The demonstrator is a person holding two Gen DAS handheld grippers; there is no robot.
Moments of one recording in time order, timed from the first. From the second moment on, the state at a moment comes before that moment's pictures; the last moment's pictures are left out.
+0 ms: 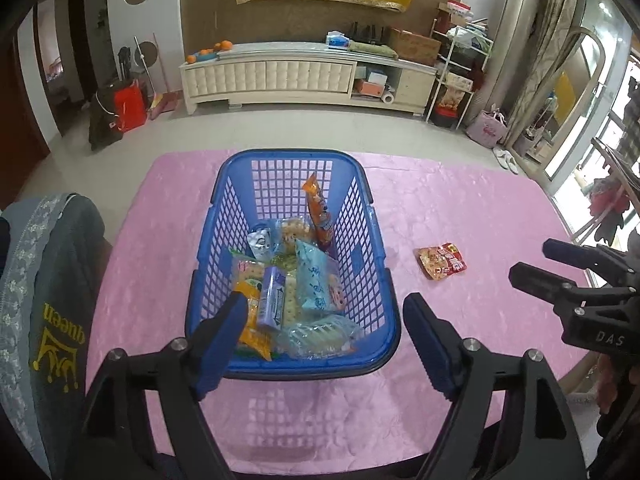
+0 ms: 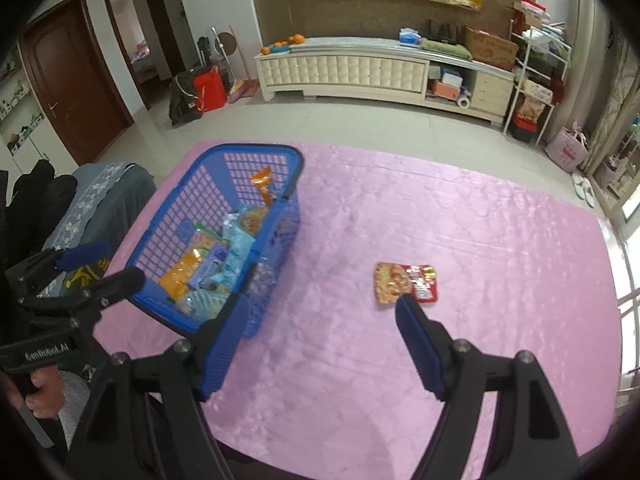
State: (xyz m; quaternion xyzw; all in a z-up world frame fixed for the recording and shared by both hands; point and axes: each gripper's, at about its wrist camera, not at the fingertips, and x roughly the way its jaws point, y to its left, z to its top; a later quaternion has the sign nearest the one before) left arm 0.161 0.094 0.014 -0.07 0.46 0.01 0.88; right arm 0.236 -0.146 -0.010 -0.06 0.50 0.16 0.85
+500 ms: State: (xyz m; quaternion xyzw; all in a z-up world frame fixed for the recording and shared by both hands) left arm 0.240 0.091 -0.025 -0.05 0.54 0.01 0.84; right arm 0.294 -0.167 -0.071 -0.09 0.58 0.15 0.79
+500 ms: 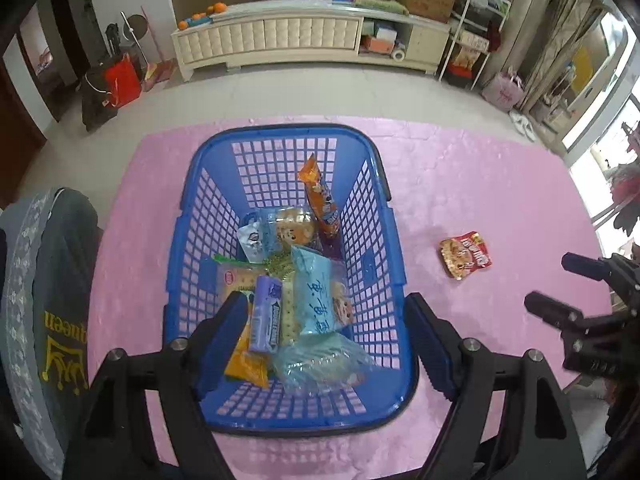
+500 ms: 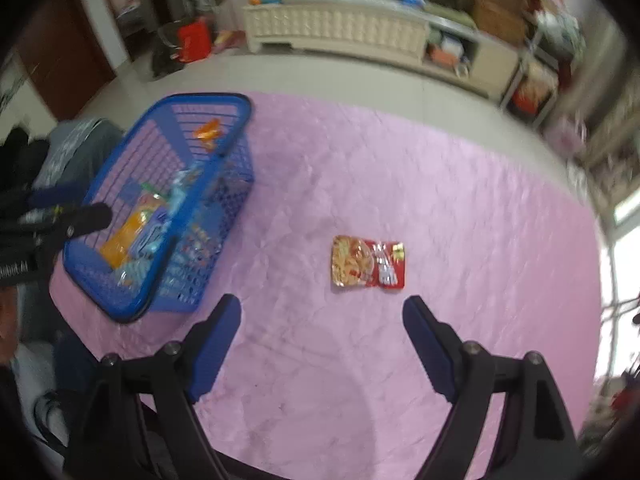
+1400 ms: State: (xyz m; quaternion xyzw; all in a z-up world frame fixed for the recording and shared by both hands) left arm 0.296 0.123 -0.072 -0.11 0.59 0.07 0.80; right arm 0.379 -0.193 -0.217 -0.07 0.68 0.11 0.72
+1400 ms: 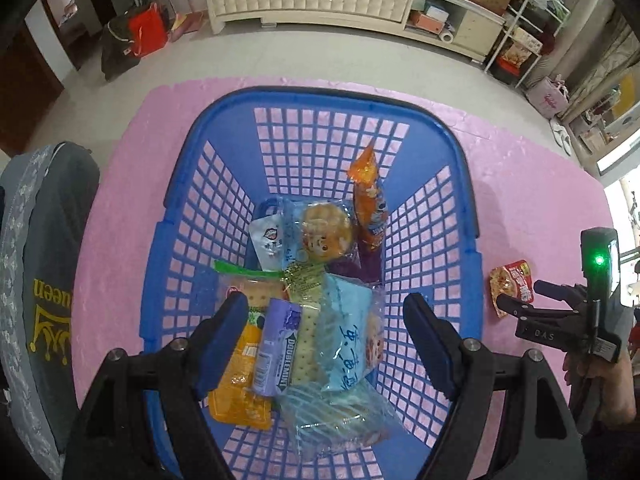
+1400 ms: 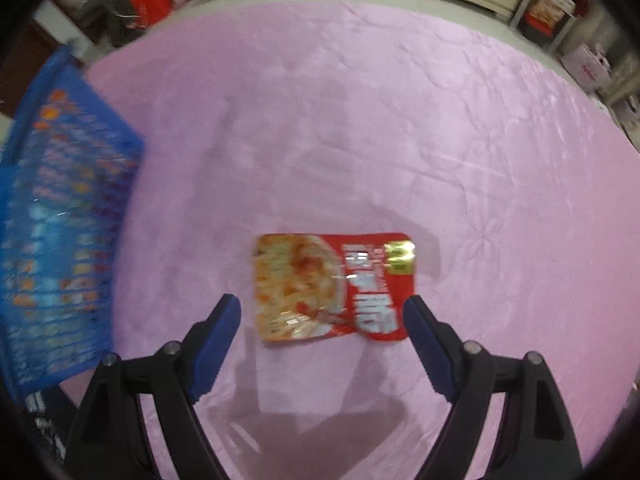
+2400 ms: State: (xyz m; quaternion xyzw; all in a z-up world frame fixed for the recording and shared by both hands) left arm 0.273 0.118 -0.054 -0.09 0.56 0.06 0.82; right arm 0.296 -0.156 -0.191 -0.15 0.63 0.19 0.74
